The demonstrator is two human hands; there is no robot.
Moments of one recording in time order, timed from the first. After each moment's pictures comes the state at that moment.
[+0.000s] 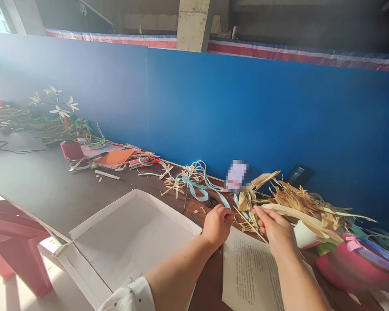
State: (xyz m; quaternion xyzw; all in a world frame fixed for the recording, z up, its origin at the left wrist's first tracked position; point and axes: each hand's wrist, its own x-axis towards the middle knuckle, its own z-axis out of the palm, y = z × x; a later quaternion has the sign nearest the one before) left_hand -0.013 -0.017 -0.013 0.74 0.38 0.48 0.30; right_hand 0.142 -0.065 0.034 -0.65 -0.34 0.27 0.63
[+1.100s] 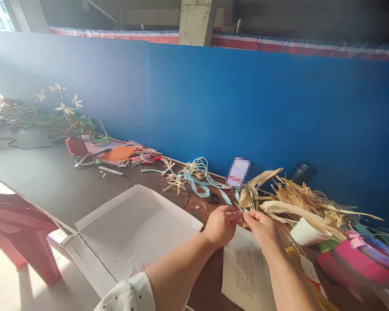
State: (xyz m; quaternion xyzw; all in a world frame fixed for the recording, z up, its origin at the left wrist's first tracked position) left_hand -0.016 -0.026 -0.015 0.80 0.26 0.48 0.24; right_hand 0.130 -0.064 0.007 -0.71 -0.47 0.18 0.48
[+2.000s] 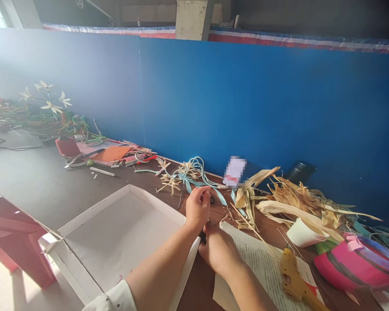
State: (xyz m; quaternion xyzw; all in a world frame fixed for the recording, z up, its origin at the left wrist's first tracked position) left_hand -0.041 0.001 0.010 0.60 0.44 0.60 0.29; right_hand 0.034 -0.087 0.006 -0.68 -0.72 0.08 0.11
